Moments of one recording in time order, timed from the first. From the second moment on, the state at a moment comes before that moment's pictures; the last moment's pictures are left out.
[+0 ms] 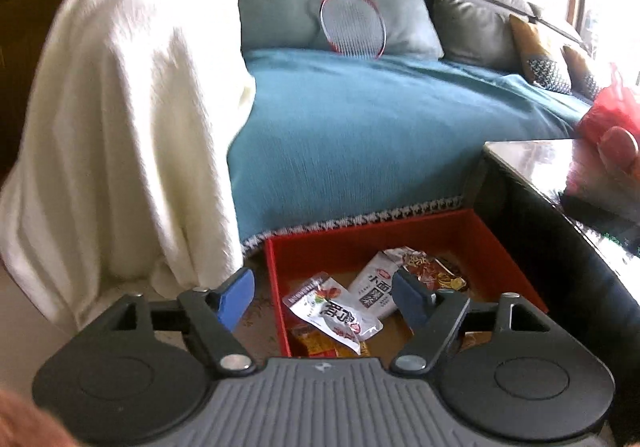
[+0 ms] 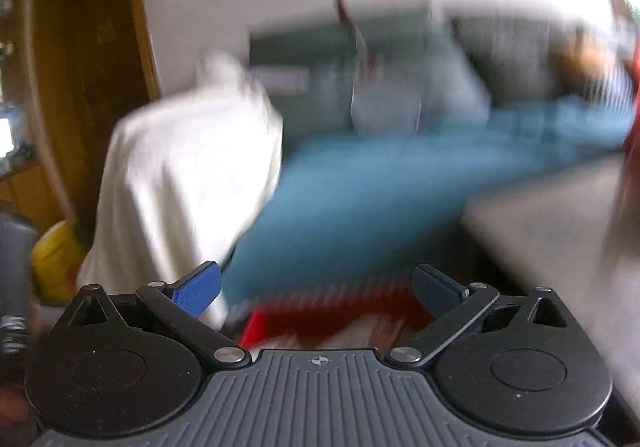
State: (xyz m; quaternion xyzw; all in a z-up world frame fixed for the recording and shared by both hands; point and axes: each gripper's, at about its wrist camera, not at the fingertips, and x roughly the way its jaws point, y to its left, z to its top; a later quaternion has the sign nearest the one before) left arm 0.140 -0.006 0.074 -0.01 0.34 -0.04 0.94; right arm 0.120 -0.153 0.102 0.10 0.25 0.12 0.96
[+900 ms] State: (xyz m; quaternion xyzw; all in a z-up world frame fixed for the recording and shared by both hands) left arm 0.105 0.057 -0.044 -0.13 0.55 0.06 0.82; right arm 0.031 -0.121 0.036 0.00 0.36 0.14 0.92
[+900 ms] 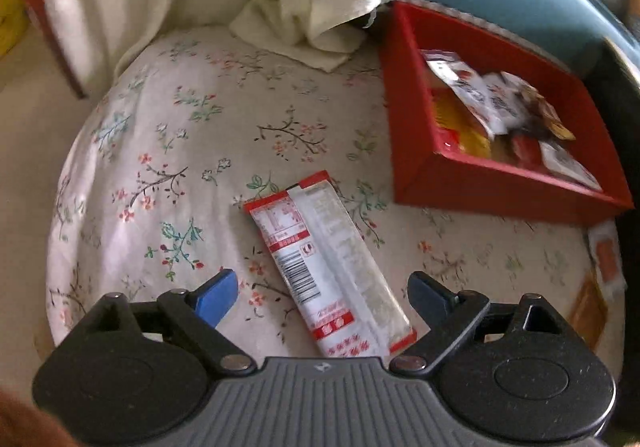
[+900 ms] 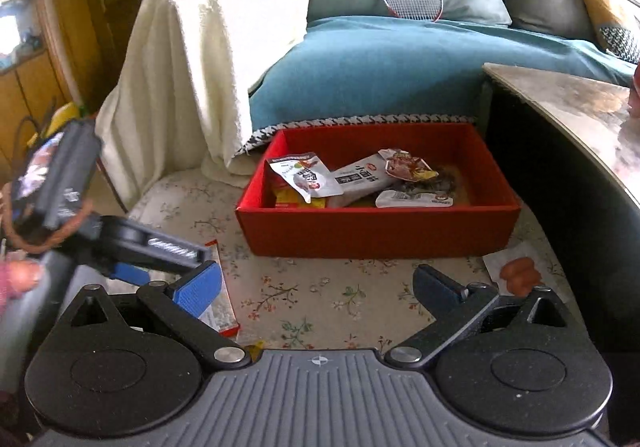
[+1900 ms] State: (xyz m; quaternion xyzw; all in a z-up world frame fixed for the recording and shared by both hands) left arm 0.065 0.085 -0.013 -0.15 0.51 0.03 0.85; right arm 0.040 -0.030 -0.056 -0.05 0.54 0.09 0.83
